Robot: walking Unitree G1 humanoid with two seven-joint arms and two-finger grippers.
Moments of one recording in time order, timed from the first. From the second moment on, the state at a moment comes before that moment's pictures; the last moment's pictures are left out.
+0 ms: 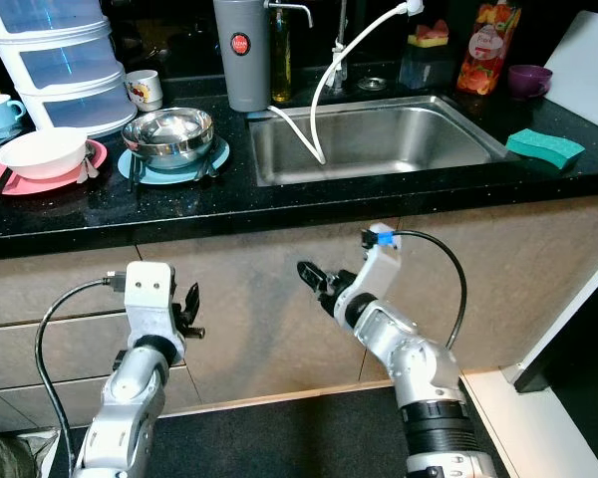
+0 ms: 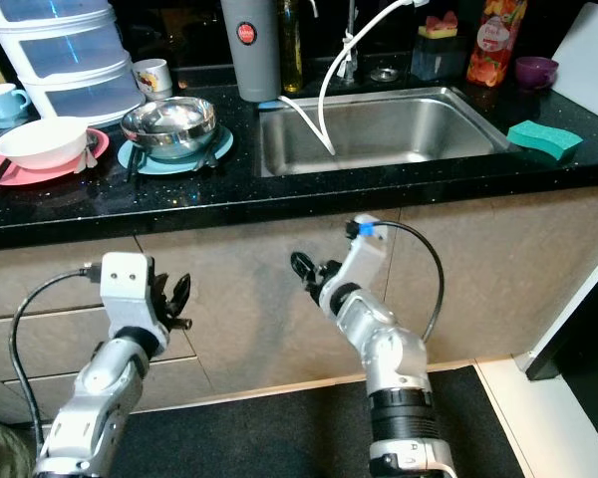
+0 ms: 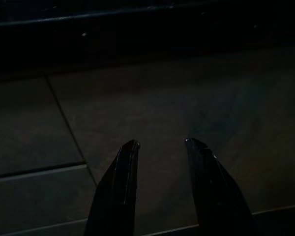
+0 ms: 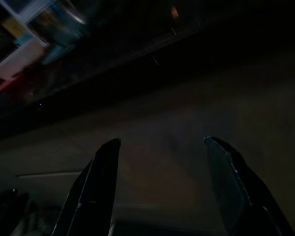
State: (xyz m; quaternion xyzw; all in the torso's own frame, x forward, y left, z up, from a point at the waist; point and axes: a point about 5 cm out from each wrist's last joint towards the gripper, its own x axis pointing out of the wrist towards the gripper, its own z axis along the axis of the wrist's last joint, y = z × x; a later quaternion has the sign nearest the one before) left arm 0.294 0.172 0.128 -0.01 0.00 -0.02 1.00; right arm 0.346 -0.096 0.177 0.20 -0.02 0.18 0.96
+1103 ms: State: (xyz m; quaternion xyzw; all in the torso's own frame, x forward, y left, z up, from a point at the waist) left arm 0.280 0.185 0.139 0.00 0.01 0.05 1.00; right arm 0.323 -0.103 0.145 0.05 -0.03 0.11 0.99
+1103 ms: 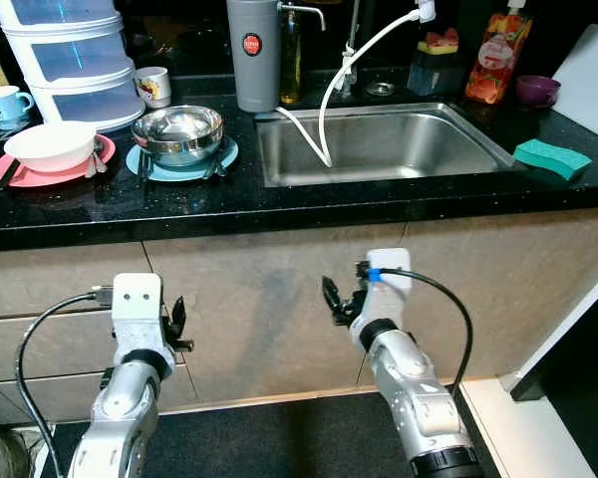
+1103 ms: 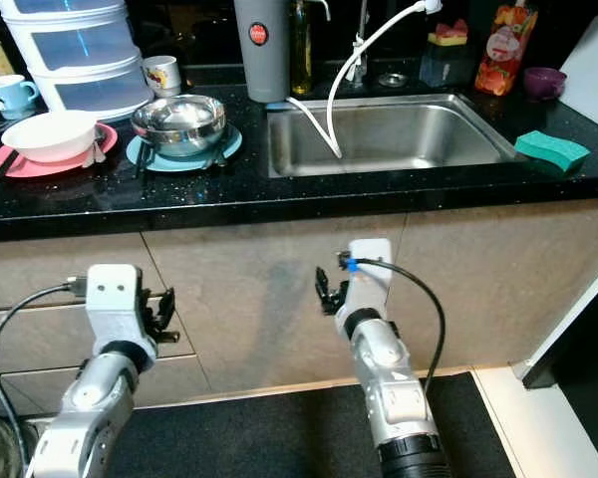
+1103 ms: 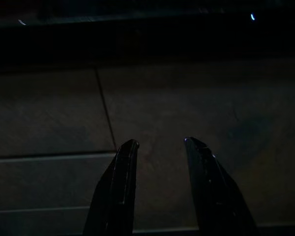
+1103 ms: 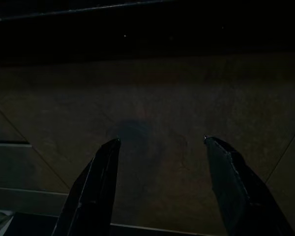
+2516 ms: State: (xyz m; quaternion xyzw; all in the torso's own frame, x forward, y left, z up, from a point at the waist) left arm 0.283 0.189 0.194 0.05 -0.11 0.08 0.99; right arm 0.336 -0.101 0.202 0.08 -0.13 0.12 0.98
